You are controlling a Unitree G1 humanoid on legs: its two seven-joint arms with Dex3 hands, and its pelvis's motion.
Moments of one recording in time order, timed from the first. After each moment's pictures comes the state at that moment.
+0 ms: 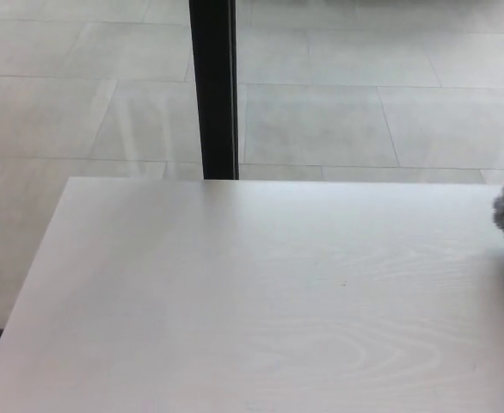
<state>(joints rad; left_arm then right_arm) 0.08 0.61 0.54 1.26 -0.29 -0.08 -0.53 -0.60 -0.60 -0.06 1.17 -0.51 0.14 -0.35</state>
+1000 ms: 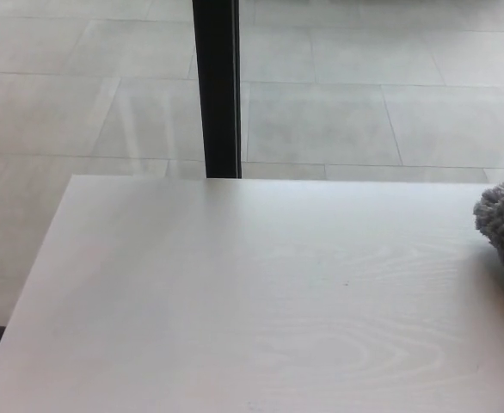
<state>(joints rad) 0.08 0.61 0.55 1.26 -0.30 -0.08 -0.55 -0.55 -0.63 0.09 0.99 -0.42 0.04 -0.21</state>
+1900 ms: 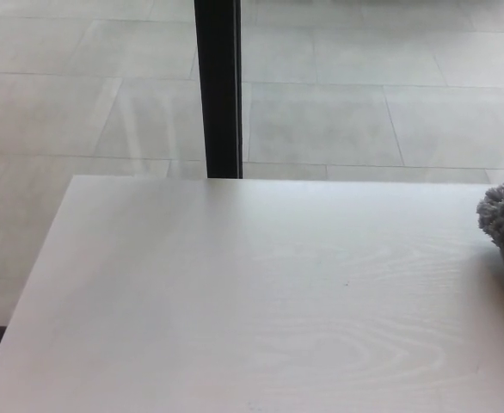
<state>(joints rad) 0.10 0.61 0.54 1.26 -0.30 -0.08 -0.55 -0.28 -0.86 -0.10 0.34 -0.41 0.24 0.04</state>
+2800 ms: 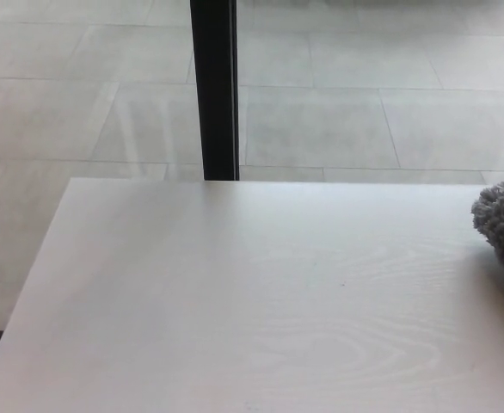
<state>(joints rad) 0.11 0.61 0.54 1.26 -0.30 -0.08 -0.54 0.11 -0.60 -0.88 0.50 -0.12 0.09 0.03</state>
